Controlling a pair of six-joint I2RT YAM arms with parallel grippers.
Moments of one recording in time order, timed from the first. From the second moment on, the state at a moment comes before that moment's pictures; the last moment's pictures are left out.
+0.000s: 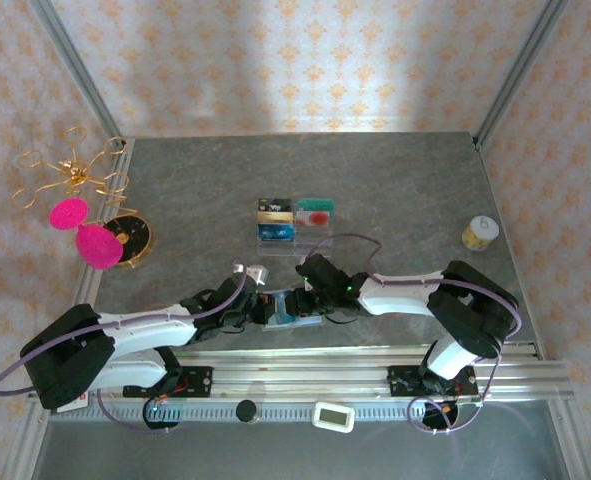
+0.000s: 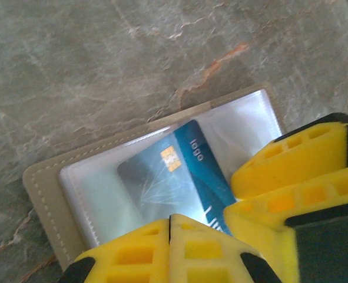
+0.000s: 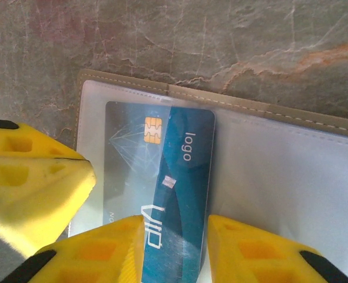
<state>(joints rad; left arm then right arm) -0.82 1.20 0.33 0.11 0.03 -0.76 0.96 1.58 0.70 -0.04 -0.23 0.78</state>
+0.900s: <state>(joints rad) -0.80 1.27 0.30 0.21 0.02 -0.76 0.94 1.58 0.66 0.02 -0.28 0.78</state>
